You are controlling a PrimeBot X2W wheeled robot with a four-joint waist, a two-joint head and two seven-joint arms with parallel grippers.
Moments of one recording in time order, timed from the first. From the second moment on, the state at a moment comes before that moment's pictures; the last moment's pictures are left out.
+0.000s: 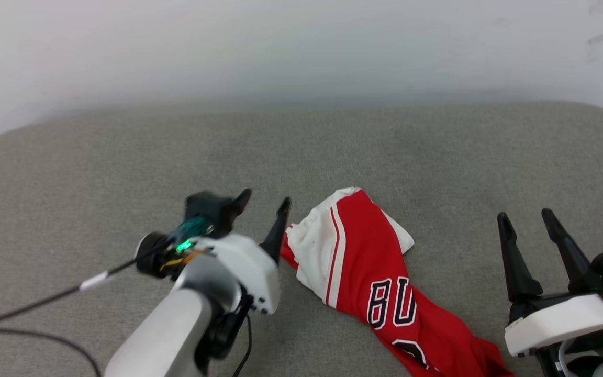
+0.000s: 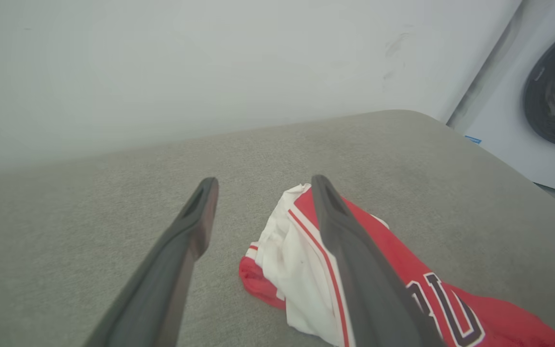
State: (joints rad) left arm -0.38 0.29 -0.56 0.09 -0.54 0.18 0.12; right arm 0.02 -0.05 -0.03 -0.19 0.18 0.13 0.06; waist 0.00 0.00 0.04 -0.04
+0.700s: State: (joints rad) left arm -0.62 0.27 -0.75 0.33 -0.57 0.04 0.57; right arm -0.04 -0.05 -0.03 -0.16 0.20 0.13 0.04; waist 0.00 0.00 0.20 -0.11
